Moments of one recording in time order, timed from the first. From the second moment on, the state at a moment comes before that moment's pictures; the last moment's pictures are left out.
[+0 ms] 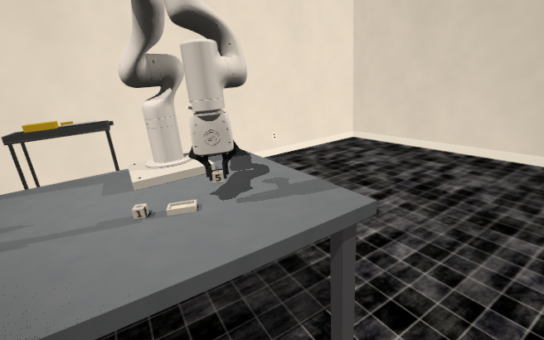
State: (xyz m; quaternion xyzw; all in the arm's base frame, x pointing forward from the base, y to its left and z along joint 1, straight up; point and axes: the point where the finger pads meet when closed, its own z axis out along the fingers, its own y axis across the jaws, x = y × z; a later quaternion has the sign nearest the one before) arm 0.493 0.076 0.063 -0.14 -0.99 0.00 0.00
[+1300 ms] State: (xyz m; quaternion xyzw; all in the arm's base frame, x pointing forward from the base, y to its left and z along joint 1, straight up) arm 0.468 -0.010 0.106 -0.14 -0.99 0.00 0.00
